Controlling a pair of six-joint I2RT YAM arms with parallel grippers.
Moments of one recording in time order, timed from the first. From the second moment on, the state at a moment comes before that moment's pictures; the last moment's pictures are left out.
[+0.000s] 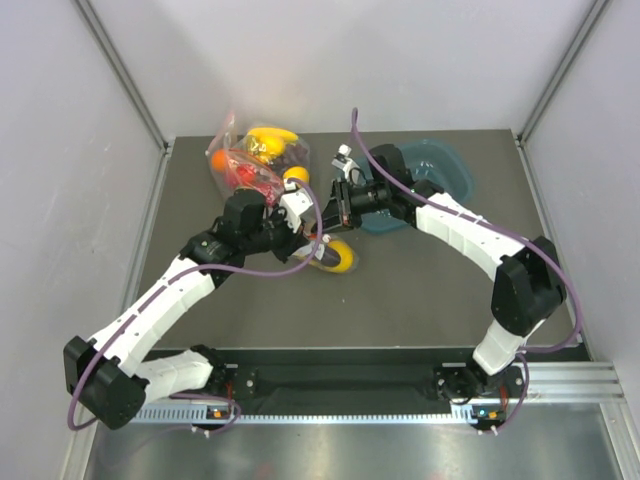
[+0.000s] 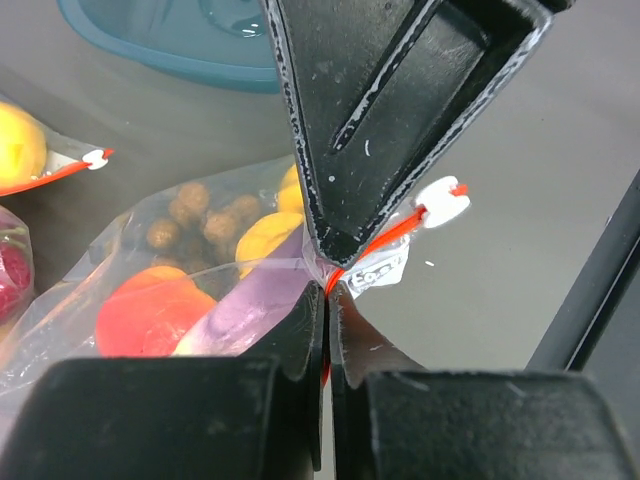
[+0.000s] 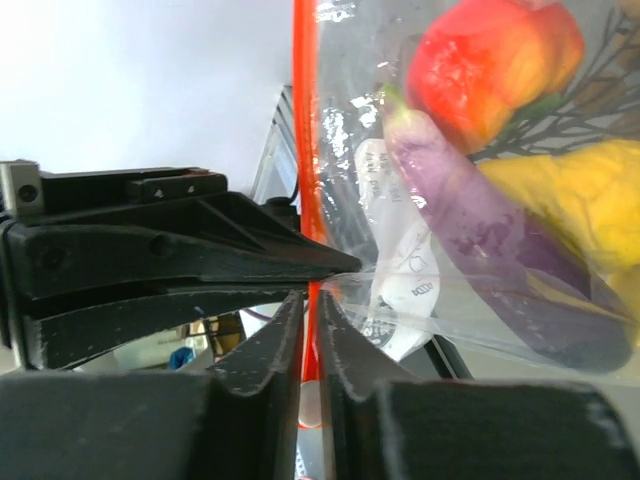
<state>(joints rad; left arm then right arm) -0.57 1.13 1.01 -0.42 0.35 0.20 0.61 1.68 1.40 -0.30 -0.85 0.74</state>
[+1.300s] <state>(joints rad) -0.54 1.45 1.49 -0.74 0.87 -0.01 0.58 1.17 1.10 -0.25 -0.73 0.48</state>
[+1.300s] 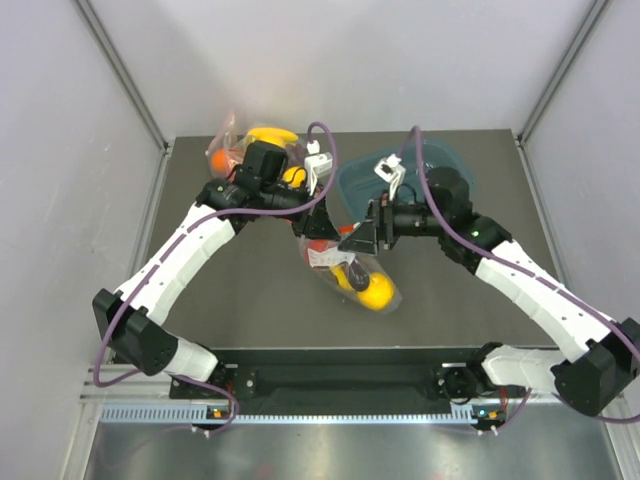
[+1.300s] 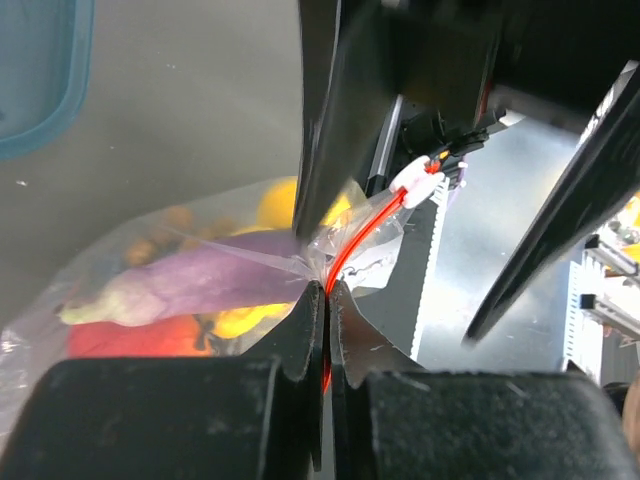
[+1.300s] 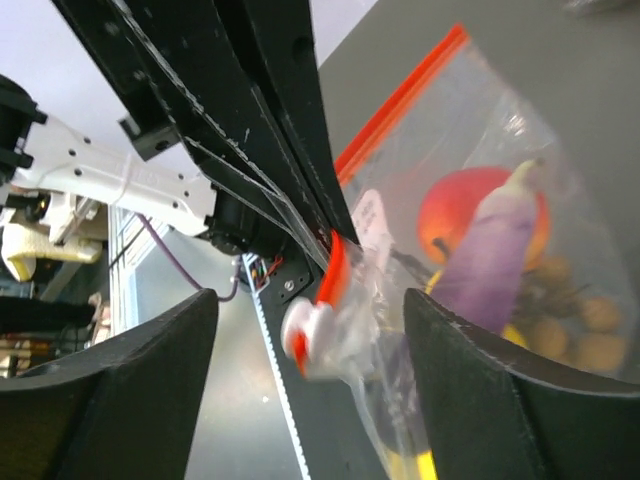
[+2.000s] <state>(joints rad) -0.48 1.40 1.40 -0.66 0.86 -0.12 0.67 1.24 1.10 -0.27 -0.54 0.45</state>
